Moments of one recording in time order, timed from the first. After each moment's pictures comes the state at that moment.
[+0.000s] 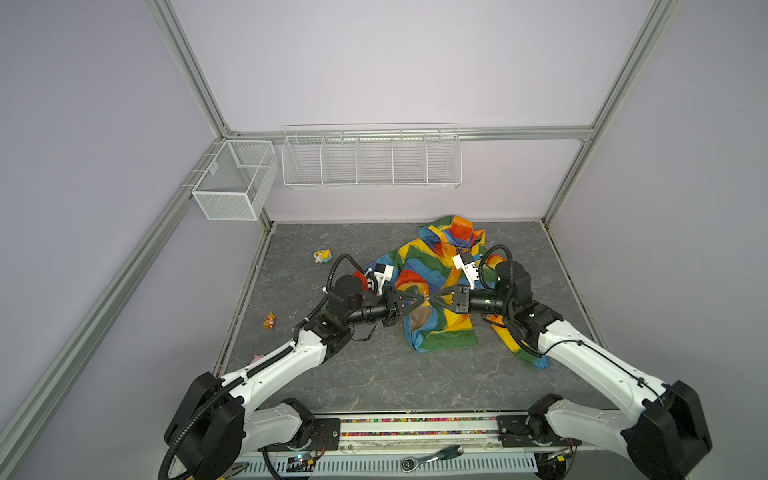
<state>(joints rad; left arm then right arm) -0.69 1.20 0.69 0.36 0.68 -1.34 0.53 1.16 0.79 0.02 -0.76 0.76</state>
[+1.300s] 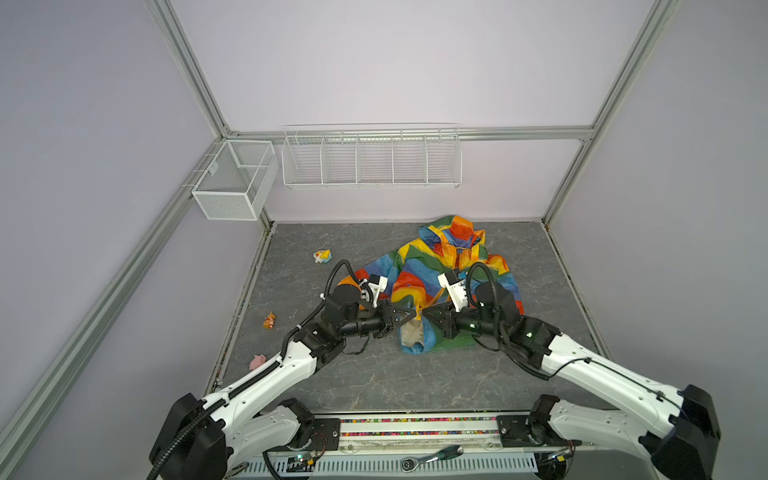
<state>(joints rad) -0.71 1.07 0.63 0.12 0.60 -1.16 0.84 1.08 0.79 -0.17 -0.23 0.48</state>
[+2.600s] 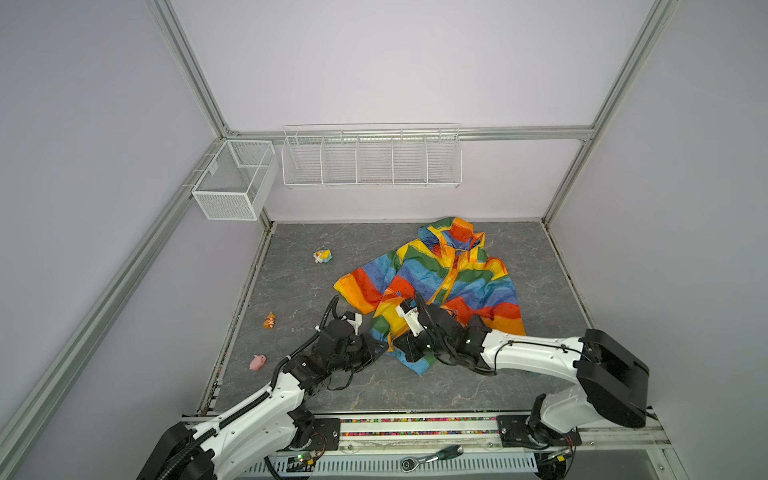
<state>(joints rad) -0.70 0.89 0.31 -0.03 0.36 -1.17 1.02 1.51 0.78 0.03 -0.16 0.55</state>
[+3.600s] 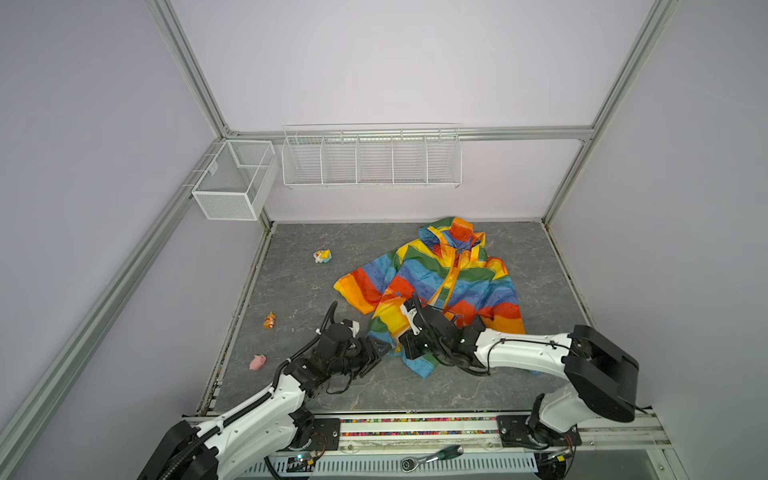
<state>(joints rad) -0.70 0.84 0.24 -0.03 0.37 -1.32 1.03 1.56 0.80 -0.02 -0.02 0.60</state>
